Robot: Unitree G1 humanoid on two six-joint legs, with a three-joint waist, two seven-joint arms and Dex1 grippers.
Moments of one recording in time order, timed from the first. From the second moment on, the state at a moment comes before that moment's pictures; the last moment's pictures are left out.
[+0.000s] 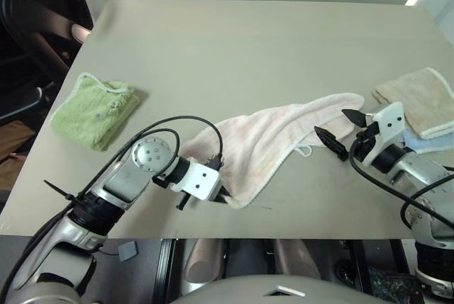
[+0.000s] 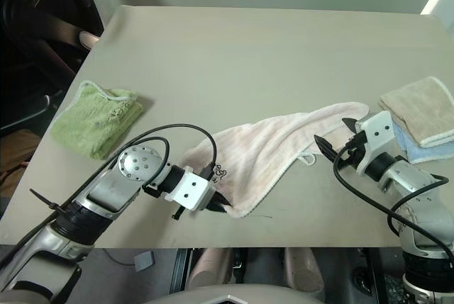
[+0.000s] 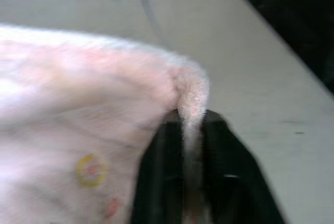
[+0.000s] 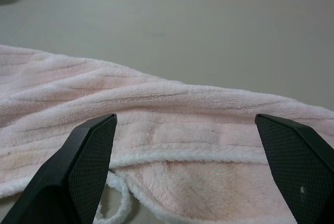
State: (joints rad) left arm -0.43 0.77 -0.45 -0.06 -0.08 -0.11 -1.43; right arm -0.05 -0.57 -0.22 -0.43 0.40 0.55 0.58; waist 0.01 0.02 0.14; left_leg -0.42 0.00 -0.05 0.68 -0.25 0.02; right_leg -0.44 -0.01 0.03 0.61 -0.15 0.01
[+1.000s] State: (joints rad) left arm -0.34 0.87 -0.22 0.03 -0.16 -0.11 -1.37; right arm -0.44 -0.93 0.09 0.45 -0.23 -0.30 0.65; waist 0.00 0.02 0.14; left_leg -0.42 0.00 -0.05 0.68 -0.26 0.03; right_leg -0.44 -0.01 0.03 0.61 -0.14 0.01
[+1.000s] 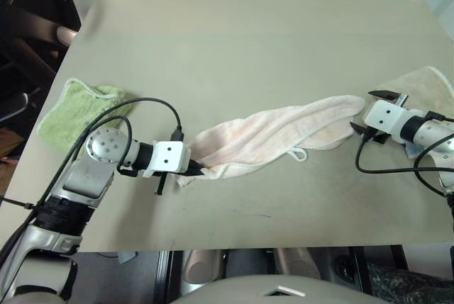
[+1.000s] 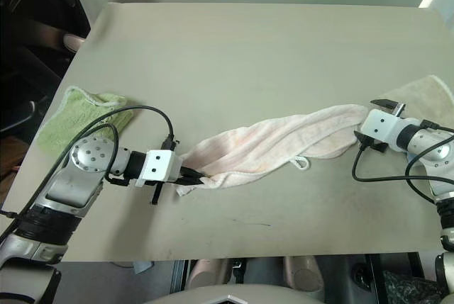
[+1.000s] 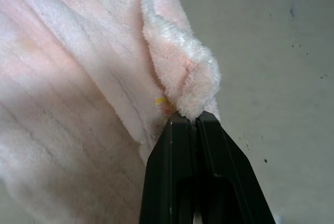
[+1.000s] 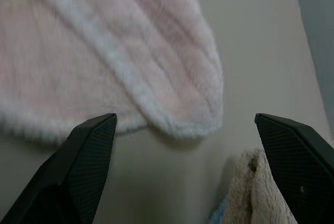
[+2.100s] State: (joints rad) left arm -0.37 0.83 -0.20 0.00 -0.18 -0.02 -1.30; right arm -0.54 -0.89 0.14 0.58 -0.33 -0.48 0.56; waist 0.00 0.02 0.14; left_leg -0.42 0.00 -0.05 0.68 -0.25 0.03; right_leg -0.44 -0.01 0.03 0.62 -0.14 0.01
